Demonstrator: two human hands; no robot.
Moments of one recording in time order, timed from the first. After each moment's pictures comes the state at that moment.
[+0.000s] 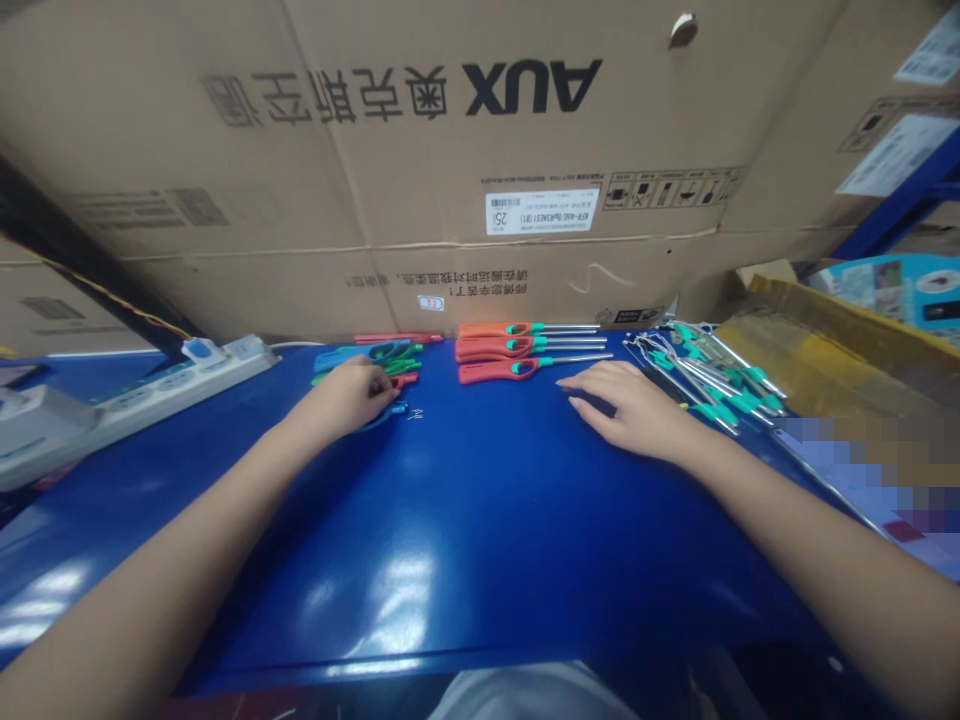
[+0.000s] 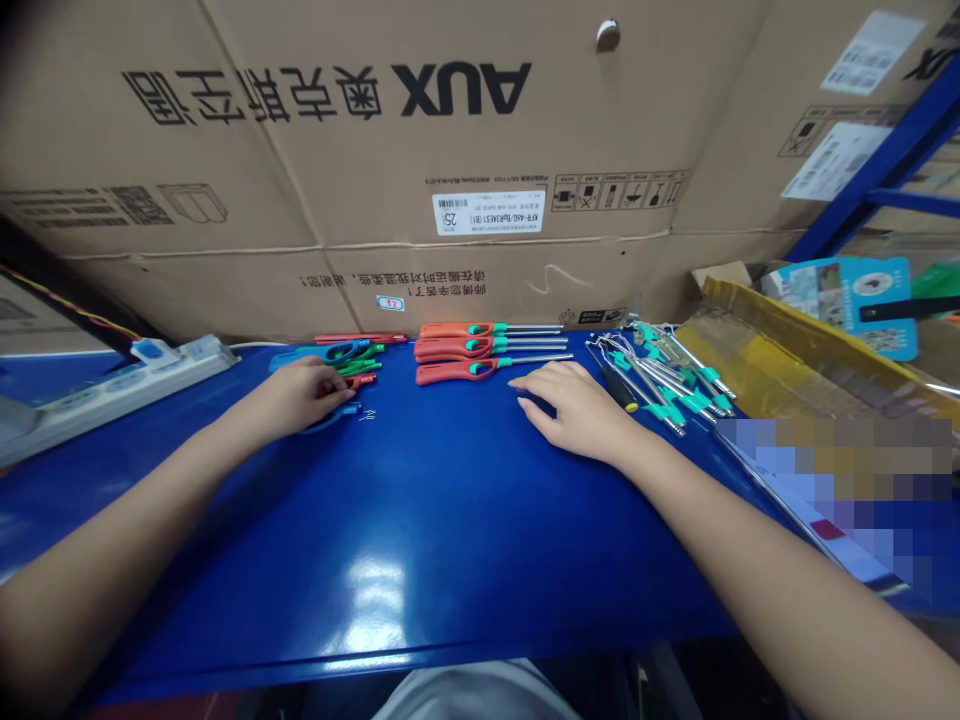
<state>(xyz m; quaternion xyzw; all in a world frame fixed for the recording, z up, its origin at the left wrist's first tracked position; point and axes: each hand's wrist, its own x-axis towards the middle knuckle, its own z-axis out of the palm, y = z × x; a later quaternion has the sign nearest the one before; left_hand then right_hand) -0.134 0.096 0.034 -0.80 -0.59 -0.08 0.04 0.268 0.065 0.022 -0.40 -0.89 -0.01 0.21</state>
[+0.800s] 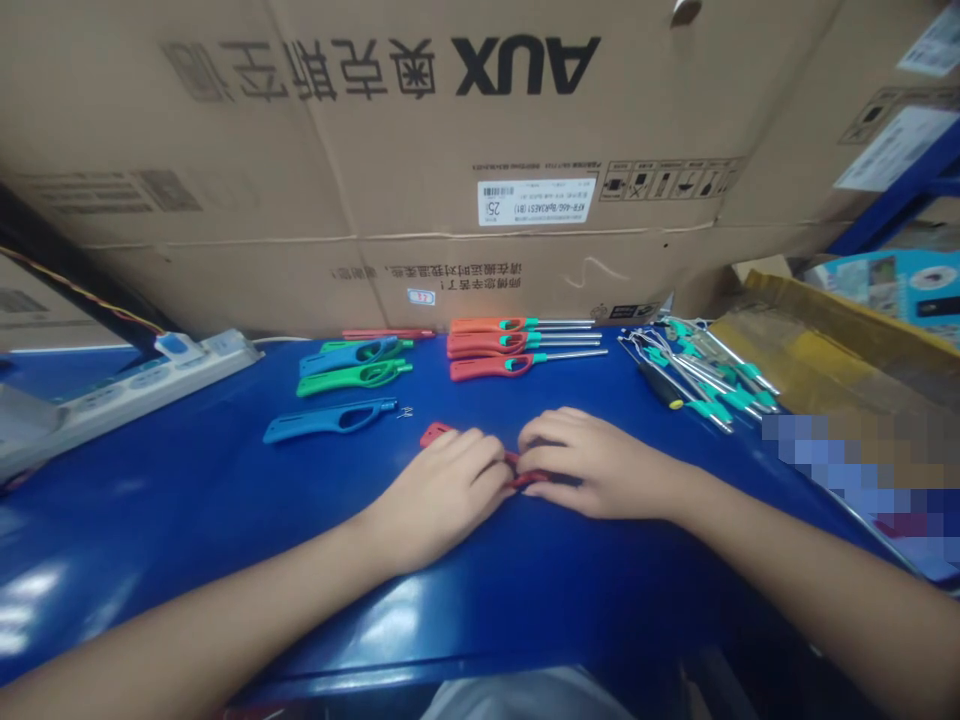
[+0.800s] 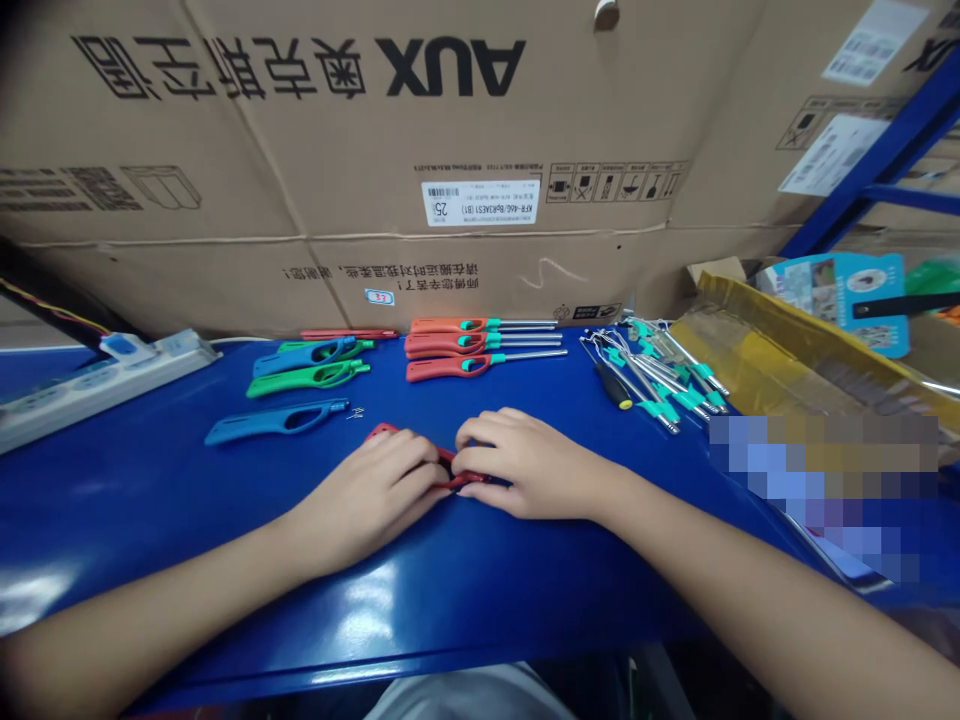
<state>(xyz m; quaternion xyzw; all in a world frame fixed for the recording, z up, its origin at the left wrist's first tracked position) -0.018 -0.006 0.022 -0.94 -0.29 -0.15 0.04 0.226 0.020 0.034 -0.22 -0.96 0.10 0.16</state>
